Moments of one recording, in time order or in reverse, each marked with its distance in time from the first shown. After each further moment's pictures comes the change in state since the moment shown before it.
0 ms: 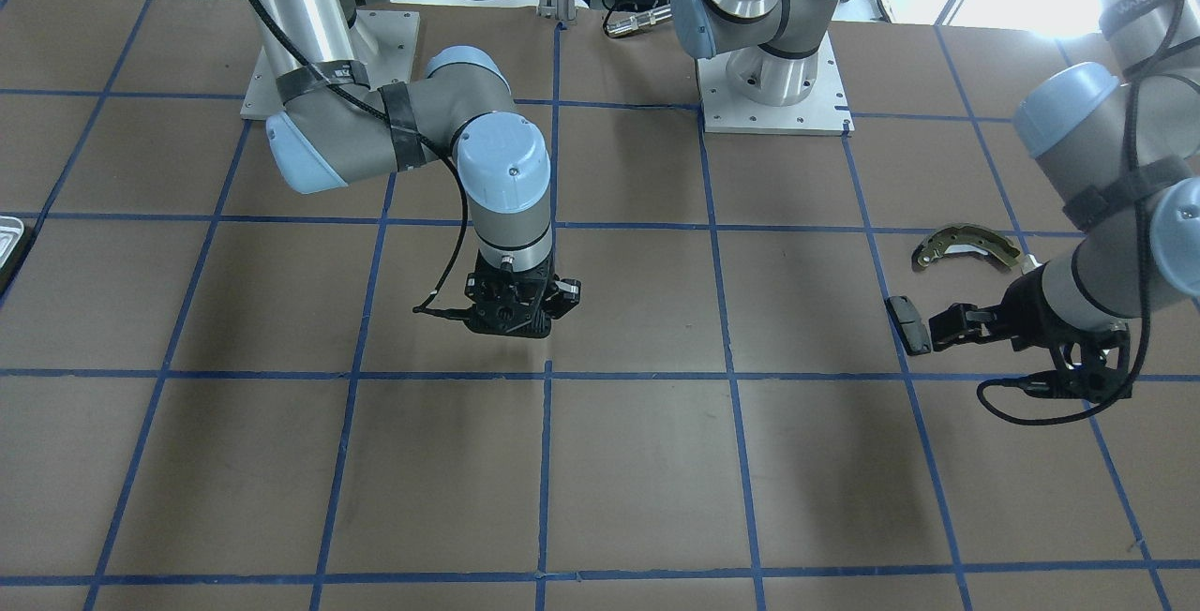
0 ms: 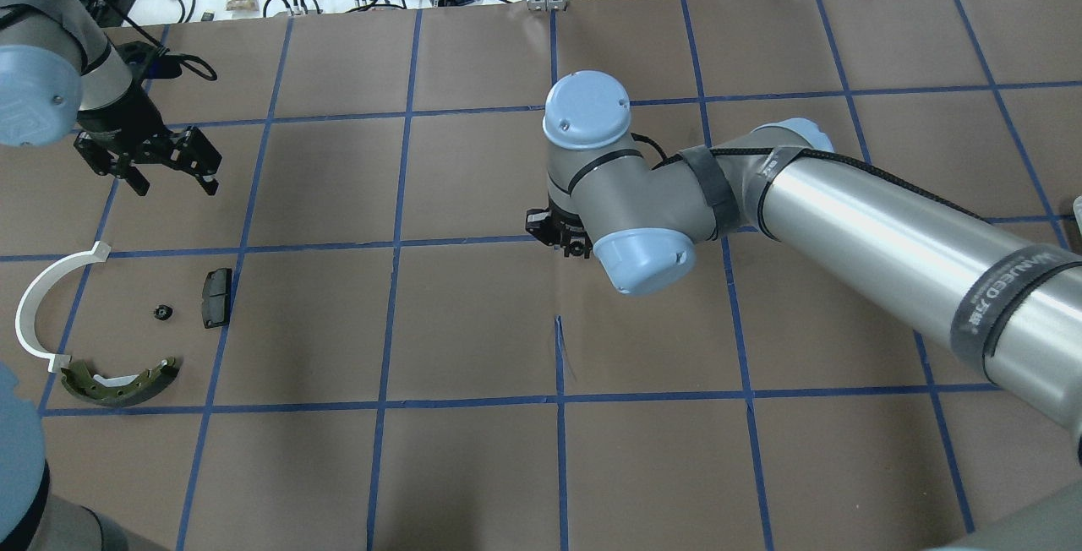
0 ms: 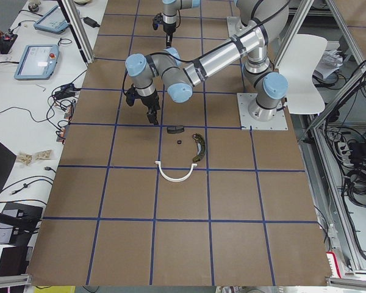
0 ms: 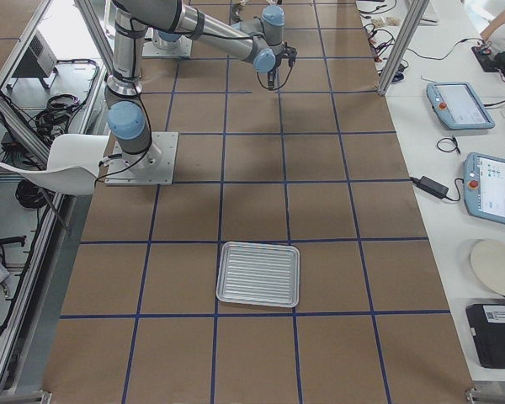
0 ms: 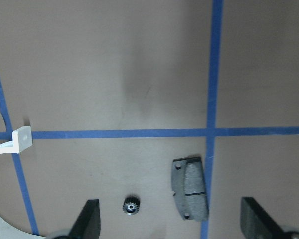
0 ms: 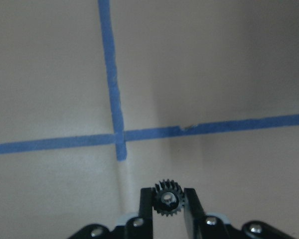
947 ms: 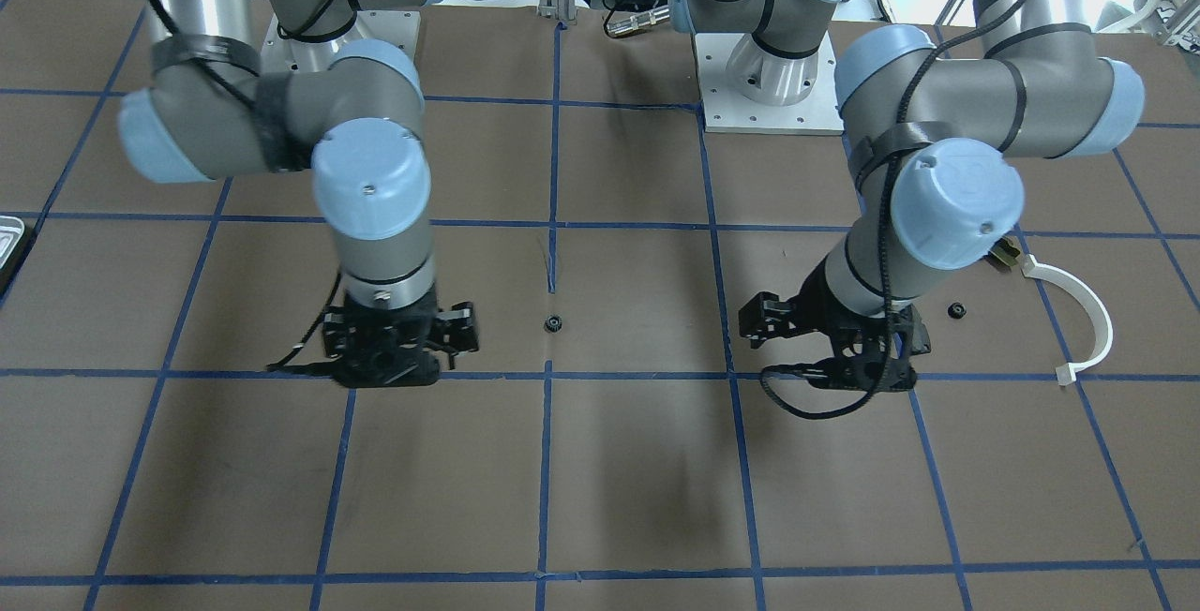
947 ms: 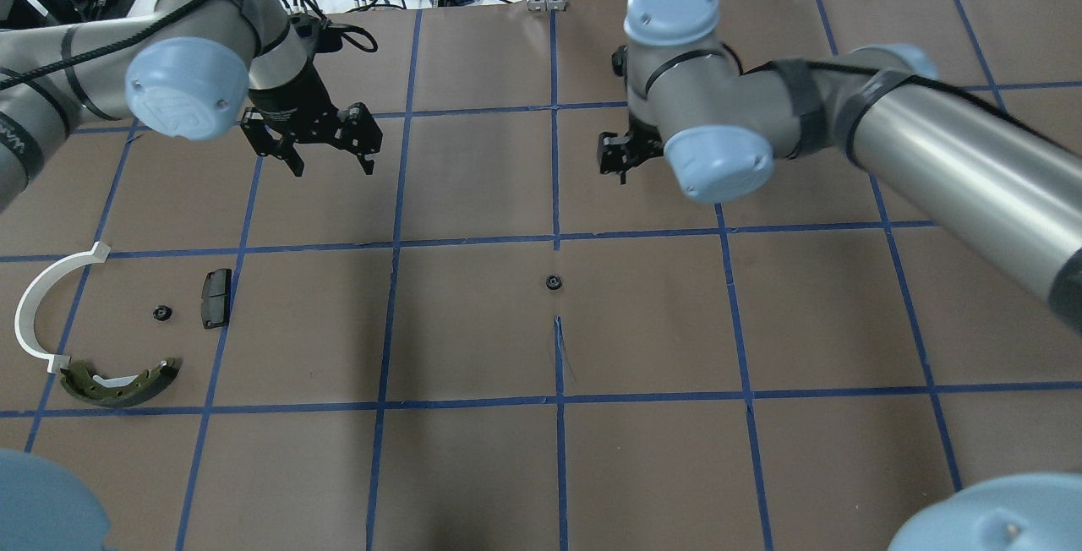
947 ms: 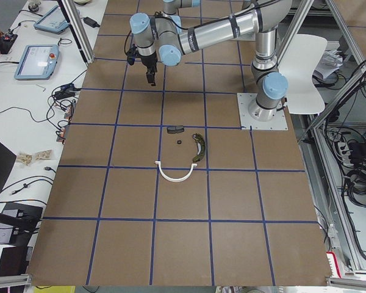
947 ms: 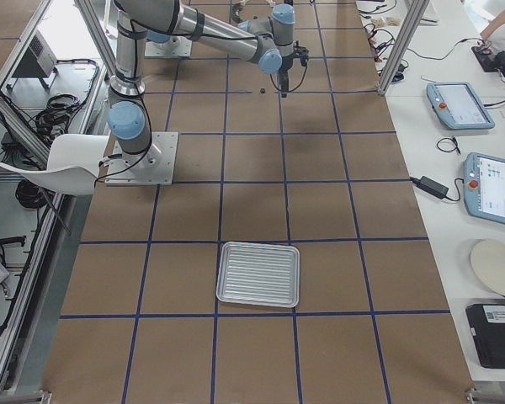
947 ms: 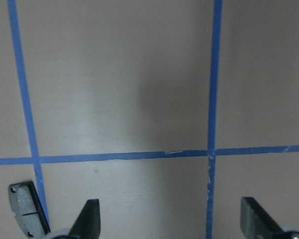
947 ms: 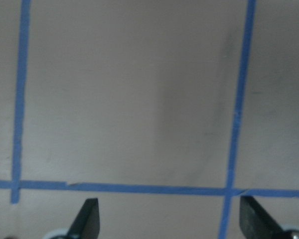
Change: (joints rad) left arm -0.334 0.014 -0.002 0.006 -0.094 -0.312; right arm -0.242 -0.049 -0.197 0.213 -0.125 -0.443
